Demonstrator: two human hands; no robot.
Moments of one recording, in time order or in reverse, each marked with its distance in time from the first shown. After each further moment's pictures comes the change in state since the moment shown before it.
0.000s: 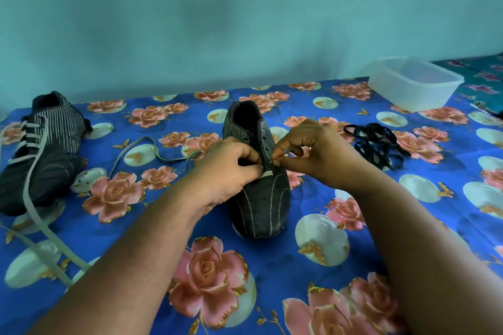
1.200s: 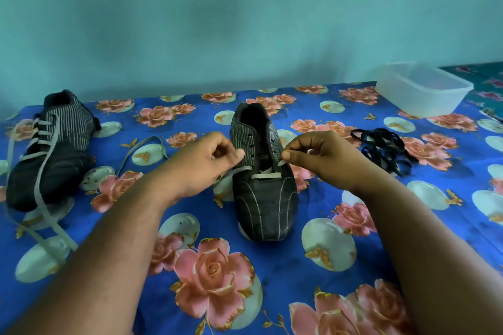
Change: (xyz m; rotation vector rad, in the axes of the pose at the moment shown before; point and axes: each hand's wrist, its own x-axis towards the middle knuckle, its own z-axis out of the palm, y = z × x) left_hand -0.002 -0.029 -0.044 -0.021 -0.027 0.012; right_hand -0.001 -0.002 -0.001 0.300 -0.066 0.195
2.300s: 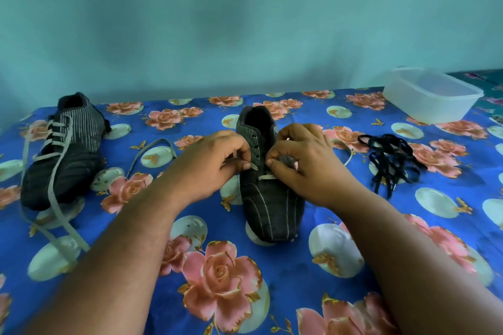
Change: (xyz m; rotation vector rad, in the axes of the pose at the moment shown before) left_hand 0.006 -0.009 -0.005 0.312 0.089 0.418; right_hand 0.009 -0.021 0.040 -0.526 0.194 -0.189
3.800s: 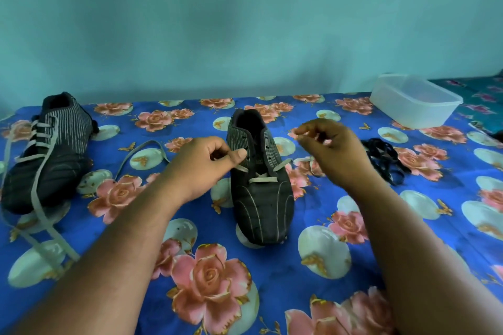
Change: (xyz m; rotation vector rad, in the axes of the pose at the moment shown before) left_hand 0.000 0.016 0.005 -0.272 0.066 -0.434; right_hand -0.001 0.033 -0.032 0.389 0.185 0.414
